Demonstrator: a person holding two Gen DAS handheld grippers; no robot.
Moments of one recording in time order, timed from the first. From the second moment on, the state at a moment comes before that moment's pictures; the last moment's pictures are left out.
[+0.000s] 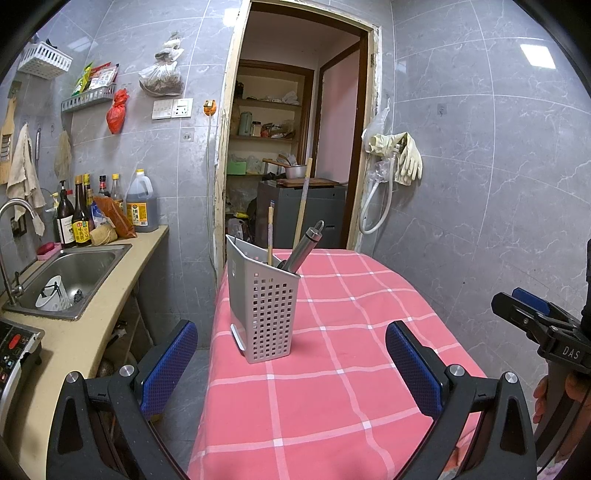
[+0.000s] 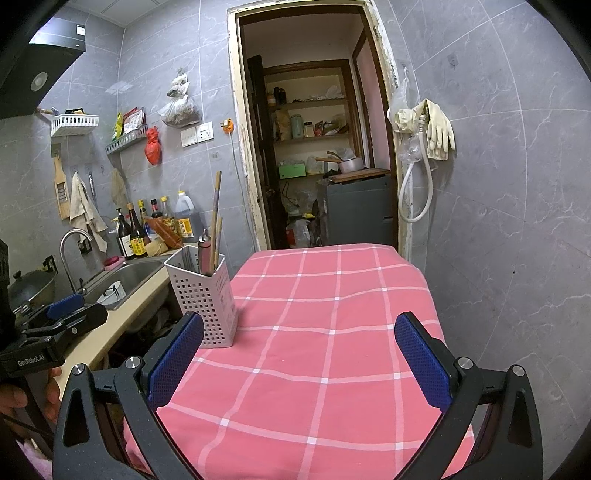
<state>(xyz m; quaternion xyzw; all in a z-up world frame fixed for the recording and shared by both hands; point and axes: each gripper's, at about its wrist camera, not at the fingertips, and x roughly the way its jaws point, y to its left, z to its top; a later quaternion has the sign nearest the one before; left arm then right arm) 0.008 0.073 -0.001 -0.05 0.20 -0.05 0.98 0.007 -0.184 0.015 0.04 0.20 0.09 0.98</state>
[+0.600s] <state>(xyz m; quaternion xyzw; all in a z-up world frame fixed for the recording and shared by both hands) 0.007 0.071 -0.003 -0.05 0.20 -0.05 0.98 0.006 -0.182 0.015 0.05 0.20 0.09 0.98</state>
